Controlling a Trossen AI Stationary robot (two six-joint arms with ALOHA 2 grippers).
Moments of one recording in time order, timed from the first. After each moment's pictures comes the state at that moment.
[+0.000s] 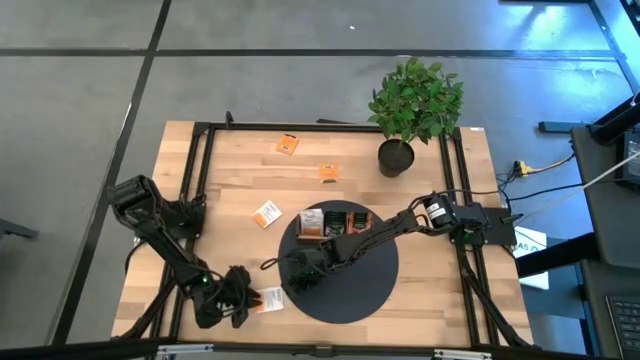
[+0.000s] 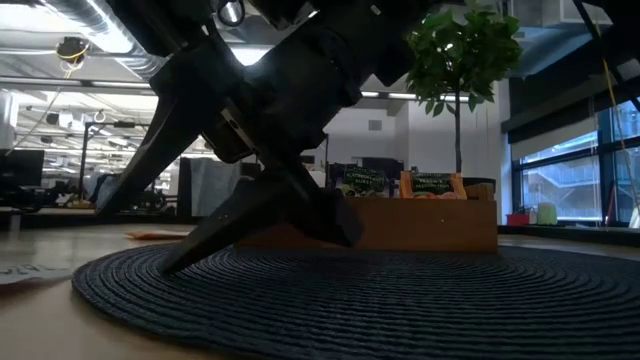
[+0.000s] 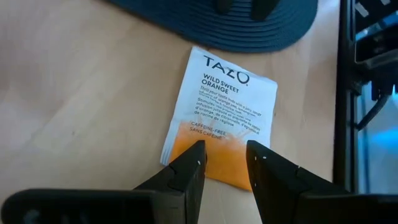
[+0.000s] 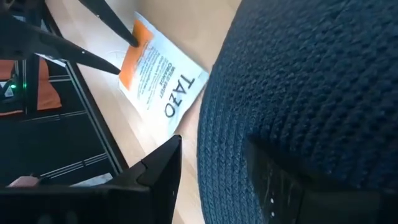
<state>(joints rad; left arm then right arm) -1.01 1.72 0.59 0.17 -0.64 -1.44 0.31 2.32 1.66 -0.16 -0.22 1.23</state>
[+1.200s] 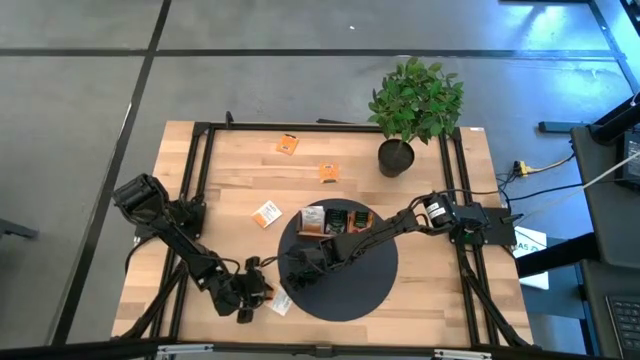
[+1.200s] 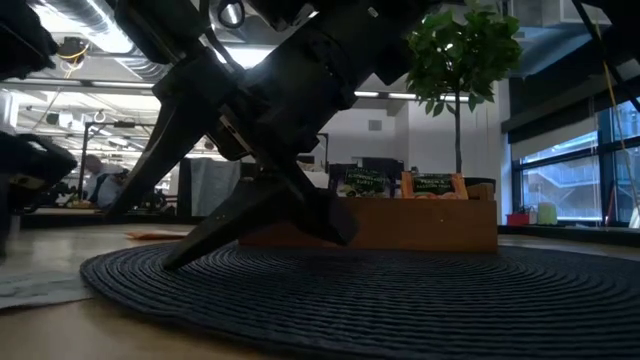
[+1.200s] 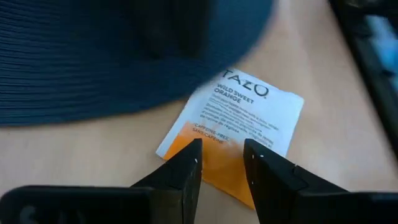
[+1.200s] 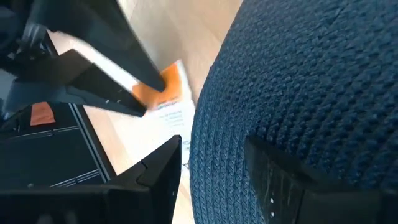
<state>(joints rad) -0.87 1.72 0.59 0.31 -0.50 -0.76 0.30 2.32 1.66 -0.16 -0.15 1.22</state>
